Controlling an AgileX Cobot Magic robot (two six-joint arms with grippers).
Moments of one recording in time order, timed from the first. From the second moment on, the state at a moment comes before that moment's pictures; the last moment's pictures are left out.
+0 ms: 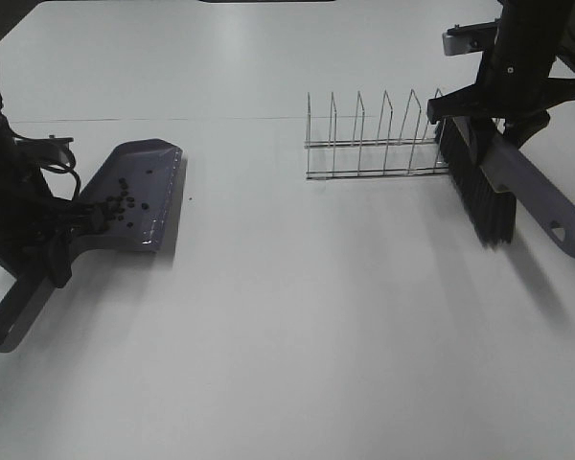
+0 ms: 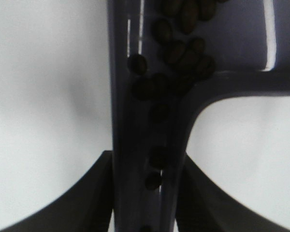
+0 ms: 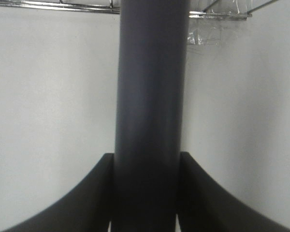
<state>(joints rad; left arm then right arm) -0.17 2.03 -1.28 -0.17 1.01 0.02 0.12 2.19 -1.76 -0.18 1.14 0.13</state>
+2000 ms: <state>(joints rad) -0.17 2.03 -1.28 -0.17 1.01 0.02 0.07 2.29 -2.18 -0.01 1.22 0.05</state>
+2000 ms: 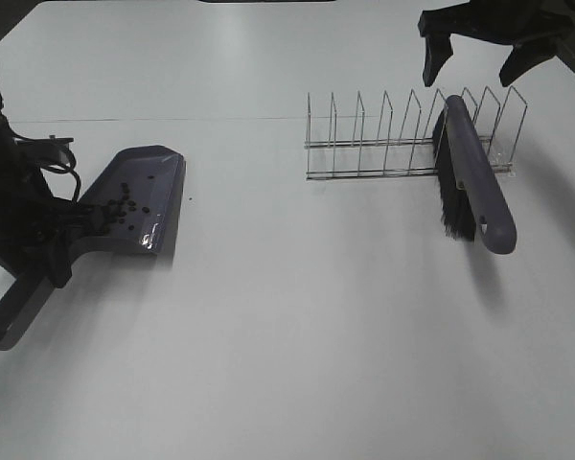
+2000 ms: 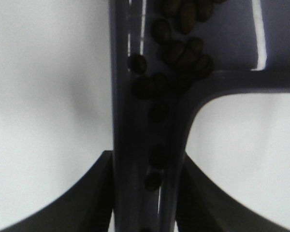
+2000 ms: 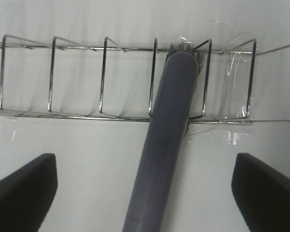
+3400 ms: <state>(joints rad) -0.17 2.10 -1.28 -0.18 0.88 0.00 0.07 1.37 -1.16 0.01 1.00 -0.01</state>
